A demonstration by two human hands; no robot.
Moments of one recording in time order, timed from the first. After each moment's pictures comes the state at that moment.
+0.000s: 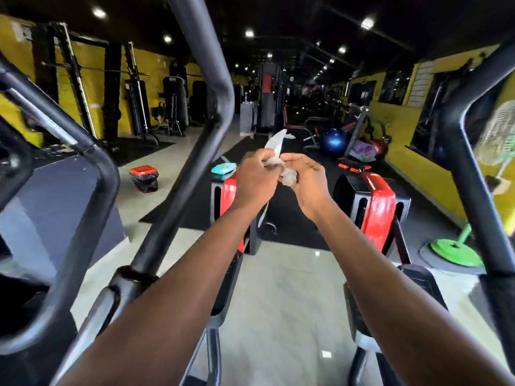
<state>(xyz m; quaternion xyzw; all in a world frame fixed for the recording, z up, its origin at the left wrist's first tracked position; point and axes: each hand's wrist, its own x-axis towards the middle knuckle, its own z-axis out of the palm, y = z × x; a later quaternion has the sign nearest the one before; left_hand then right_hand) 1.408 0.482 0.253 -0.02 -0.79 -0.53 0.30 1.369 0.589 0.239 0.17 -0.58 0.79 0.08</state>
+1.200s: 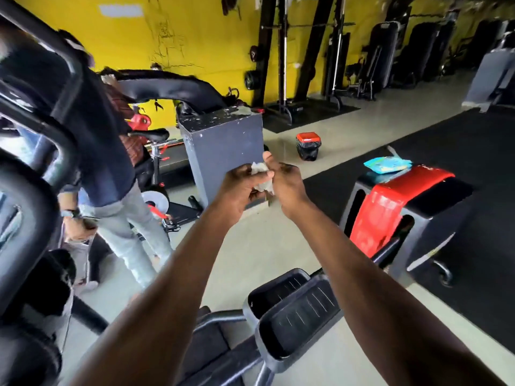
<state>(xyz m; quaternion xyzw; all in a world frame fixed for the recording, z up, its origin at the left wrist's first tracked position) 1.144 0.280 0.191 0.28 -0.60 -0.66 0.34 1.047 0.317 0.180 0.31 -0.58 0.70 -0.28</state>
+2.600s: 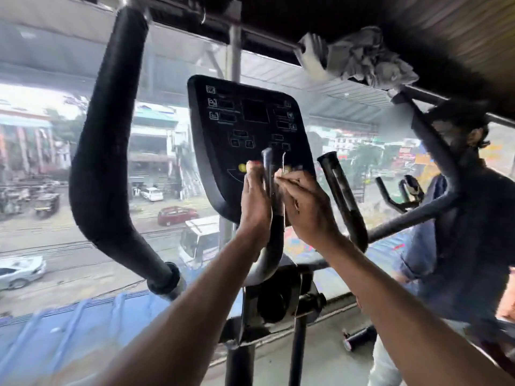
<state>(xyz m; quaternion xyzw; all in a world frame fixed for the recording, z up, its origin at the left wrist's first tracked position) 1.345 0.225 0.322 0.46 -0.25 -0.01 0.85 1.308 0.125 0.312 0.80 0.13 0.58 -0.07</state>
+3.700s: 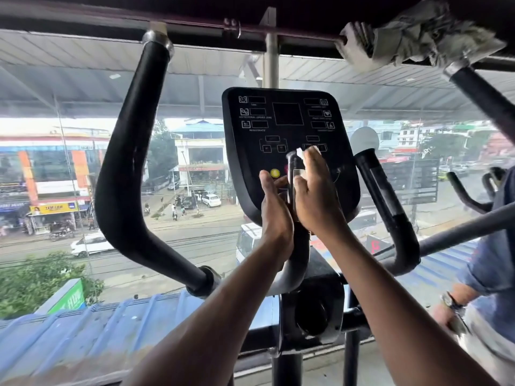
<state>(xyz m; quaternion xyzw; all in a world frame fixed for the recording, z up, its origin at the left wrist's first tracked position) 1.350 0.221 0.316 0.48 -0.20 0.03 0.85 1.320 0.158 0.340 0.81 0.07 0.49 -0.32</state>
